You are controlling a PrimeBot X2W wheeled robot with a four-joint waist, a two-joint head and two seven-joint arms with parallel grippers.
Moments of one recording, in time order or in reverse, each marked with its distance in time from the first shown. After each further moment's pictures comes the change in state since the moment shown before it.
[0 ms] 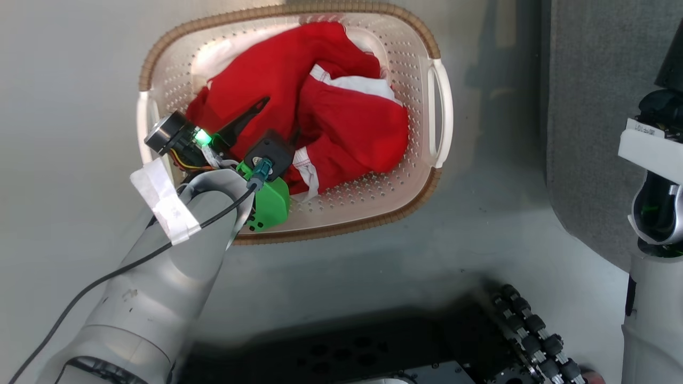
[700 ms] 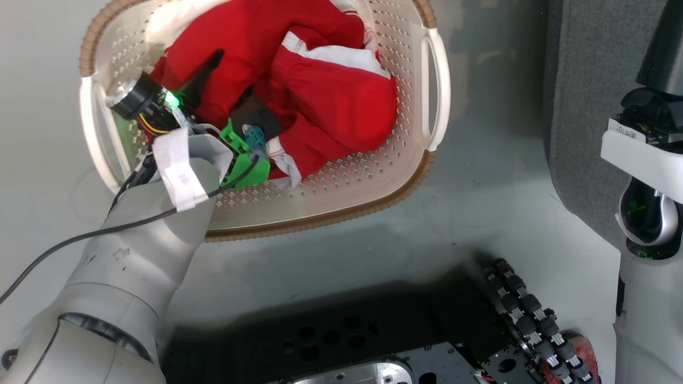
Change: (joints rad) left arm -0.183 -0.012 -0.086 0.244 0.084 0.238 -0.001; right arm -0.018 0.000 0.070 -0.053 -0.034 0.000 0.000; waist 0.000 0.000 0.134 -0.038
